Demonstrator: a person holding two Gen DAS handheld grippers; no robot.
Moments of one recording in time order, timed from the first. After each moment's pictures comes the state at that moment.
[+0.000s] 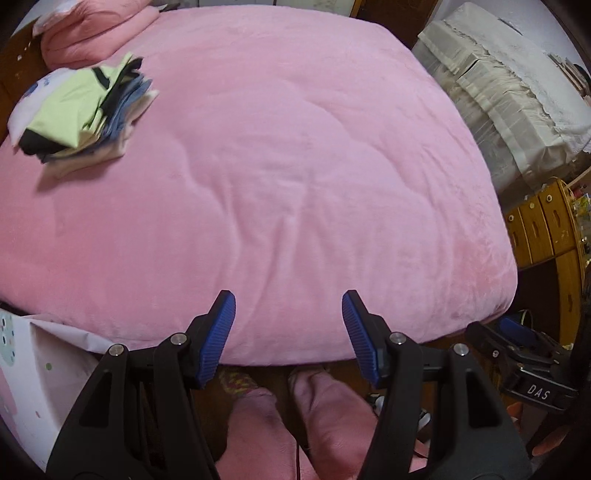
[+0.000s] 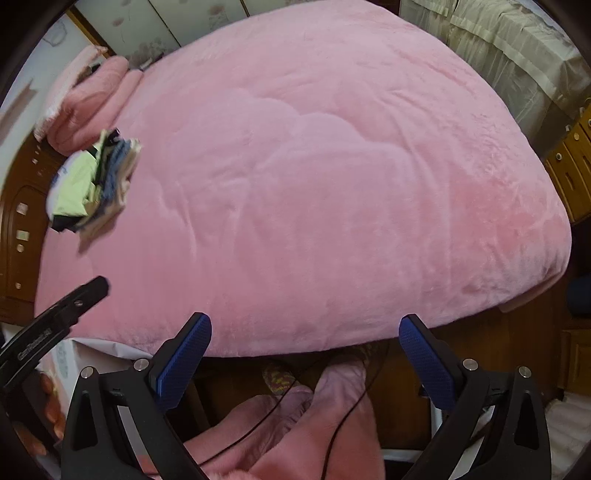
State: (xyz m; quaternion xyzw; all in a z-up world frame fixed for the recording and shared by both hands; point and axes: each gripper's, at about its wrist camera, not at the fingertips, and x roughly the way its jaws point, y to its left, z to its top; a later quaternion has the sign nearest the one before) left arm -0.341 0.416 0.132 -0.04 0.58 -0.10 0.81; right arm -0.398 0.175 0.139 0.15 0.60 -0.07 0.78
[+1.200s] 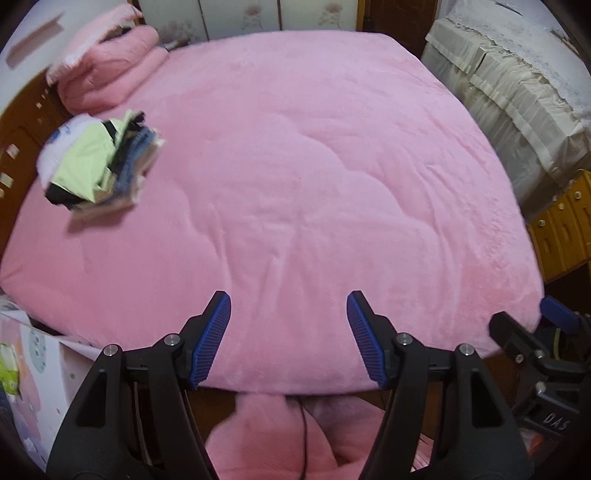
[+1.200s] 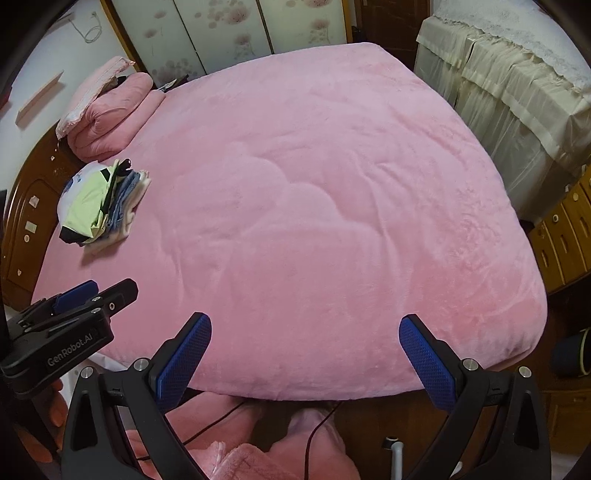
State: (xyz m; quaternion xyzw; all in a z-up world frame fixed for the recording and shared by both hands) left arm -0.325 0.320 0.176 0.05 0.53 -0.04 0.85; right arm -0.396 0.106 0.244 0.08 0.54 -0.06 0.83
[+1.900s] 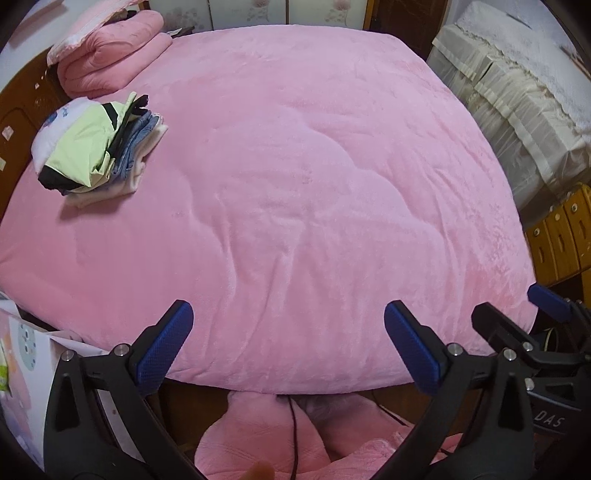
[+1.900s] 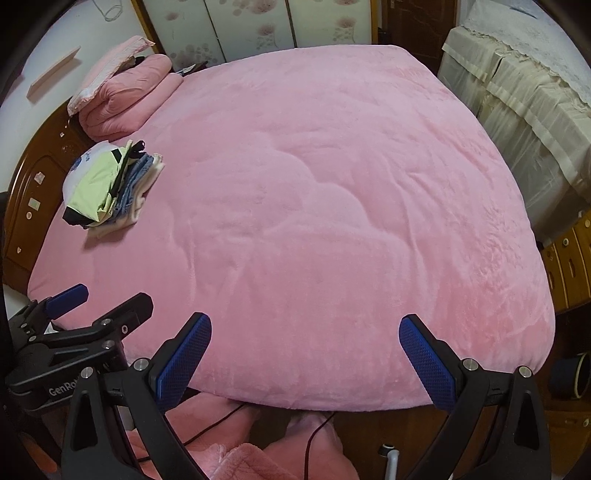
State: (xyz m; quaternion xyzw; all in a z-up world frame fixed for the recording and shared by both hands) left arm -0.304 0.361 0.157 0.00 0.55 -0.06 0.83; right arm -0.347 0.151 0.219 0.05 0.55 -0.01 0.83
